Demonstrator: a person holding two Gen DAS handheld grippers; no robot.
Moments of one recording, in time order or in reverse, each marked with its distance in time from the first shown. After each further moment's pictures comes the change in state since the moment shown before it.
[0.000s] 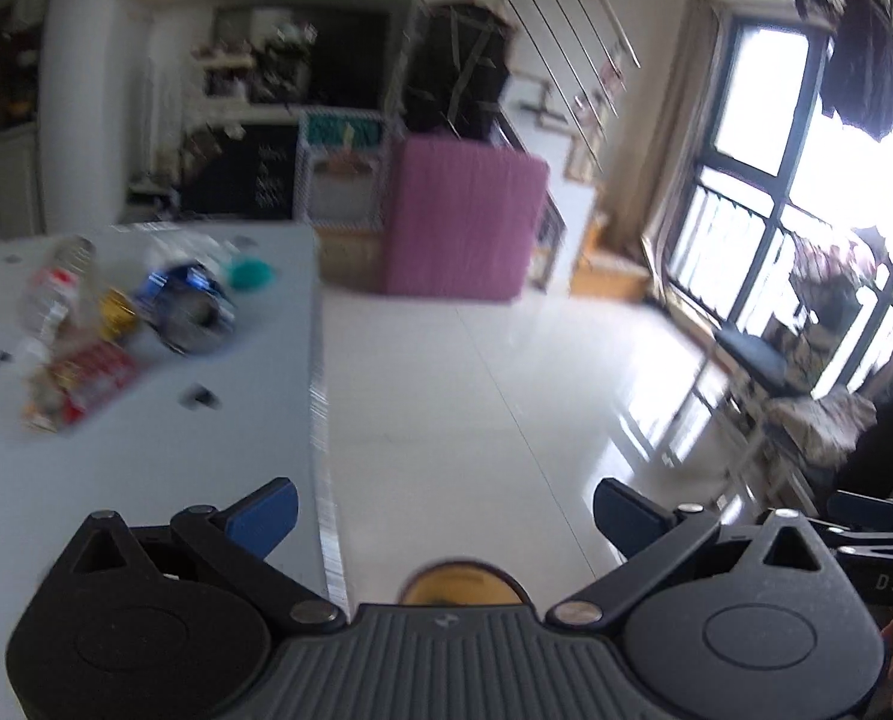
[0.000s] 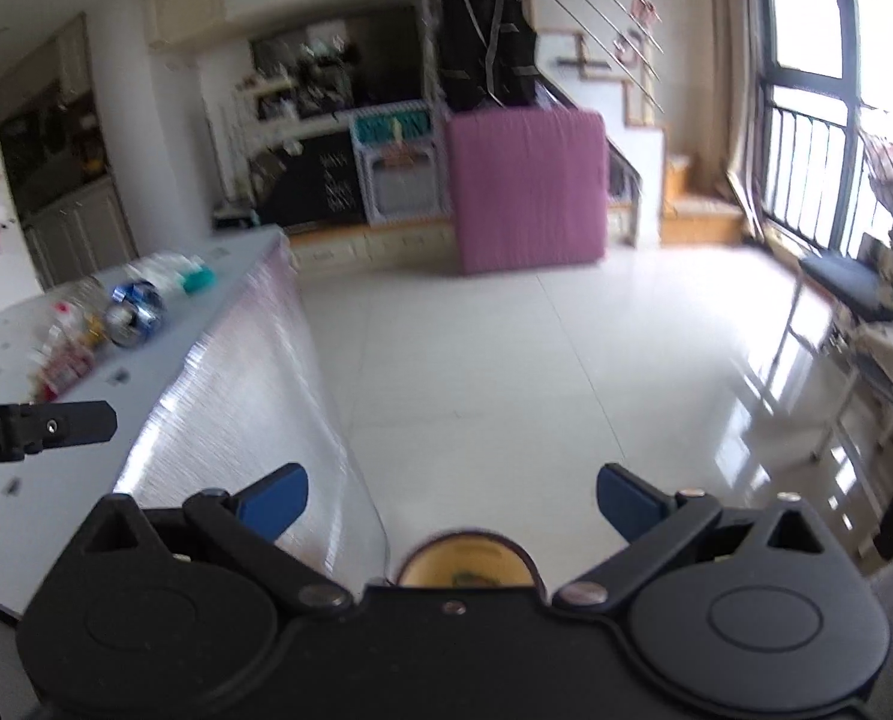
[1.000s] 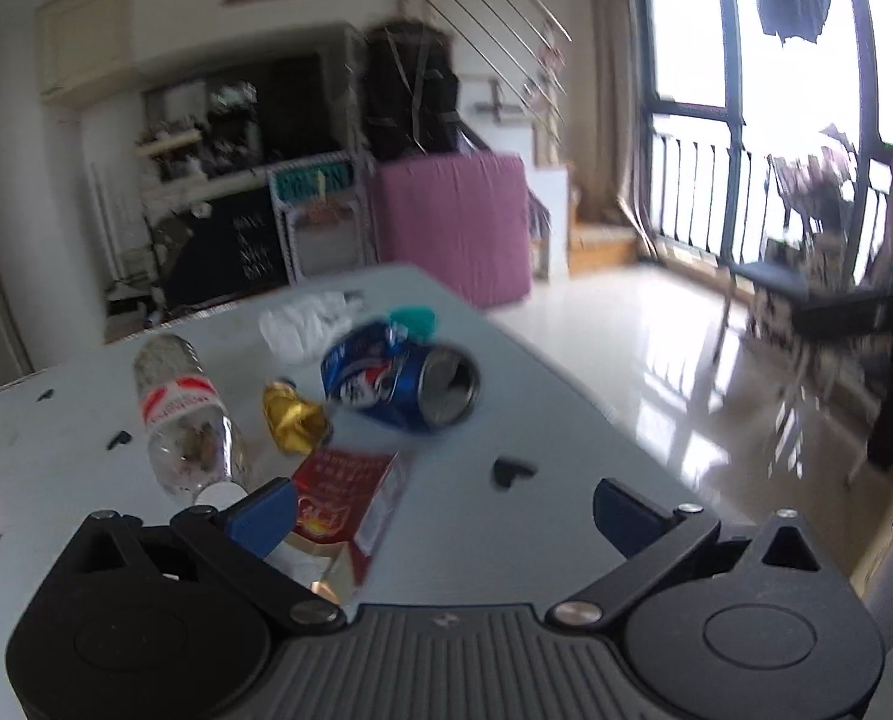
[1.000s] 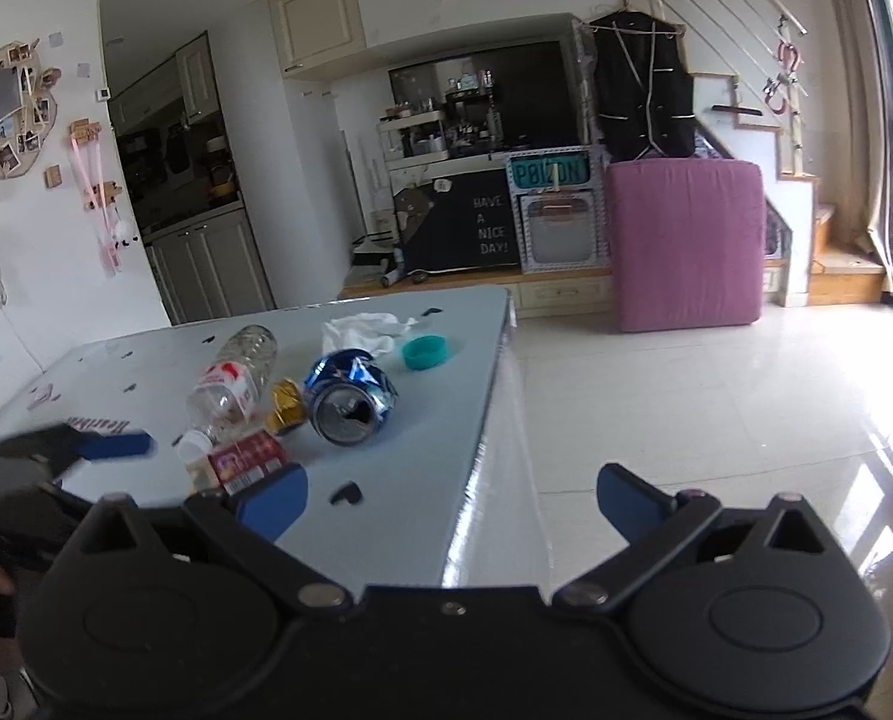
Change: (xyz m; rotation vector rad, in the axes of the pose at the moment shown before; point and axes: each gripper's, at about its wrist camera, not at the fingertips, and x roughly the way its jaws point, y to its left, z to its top) left arm 0.067 0.204 0.034 0.339 -0.004 -0.040; right arm 0.088 0.196 0.058 -0.052 -0.071 0.239
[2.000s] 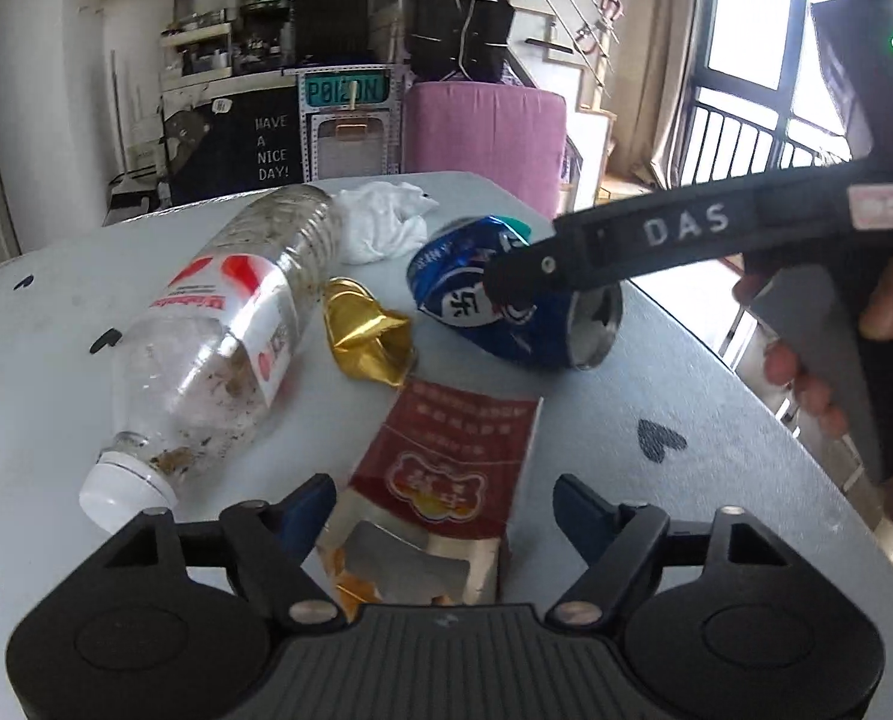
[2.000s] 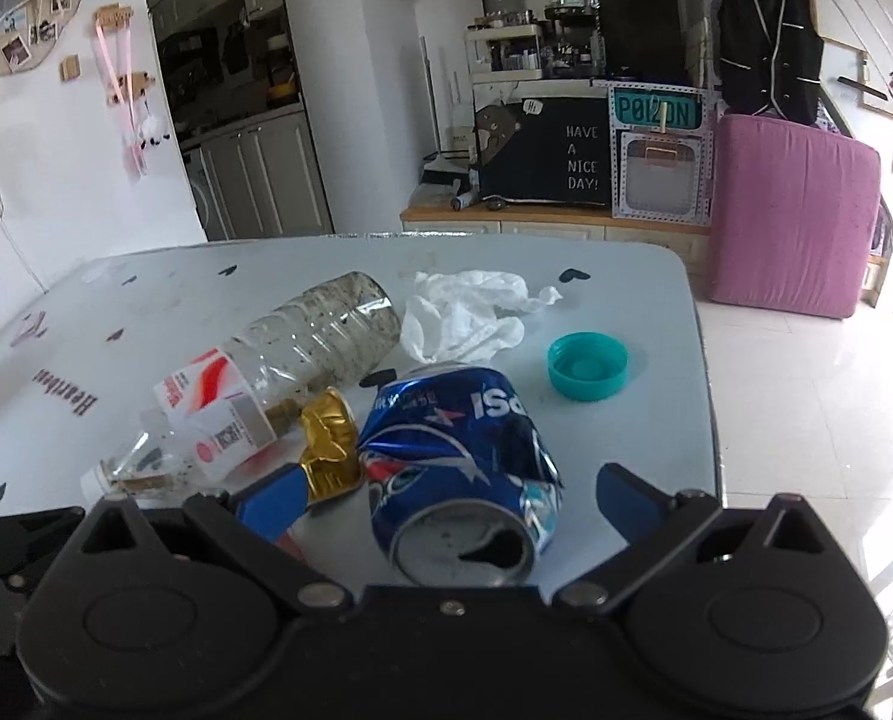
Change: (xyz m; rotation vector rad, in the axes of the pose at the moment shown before) left arm 0.061 0.066 -0.016 -0.168 0.132 -0.020; right arm 0.223 0.088 0.048 -0.128 0.176 0.105
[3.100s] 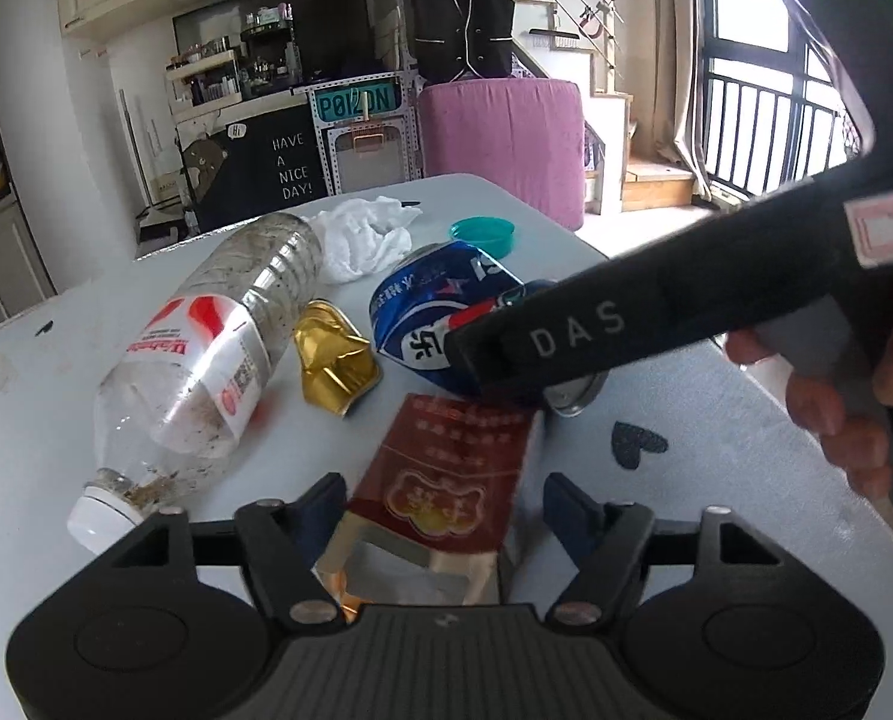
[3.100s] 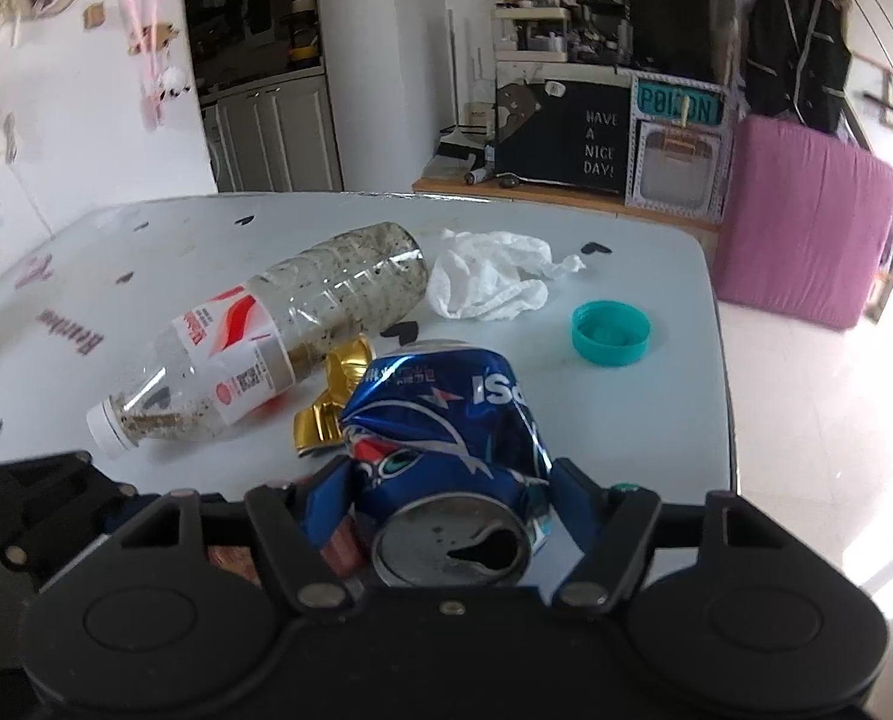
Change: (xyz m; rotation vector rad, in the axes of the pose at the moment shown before) left arm 0.006 -0.043 0.008 0.083 0.000 0.112; right arm -0.009 0.012 -0.015 -0.067 0.051 -0.007
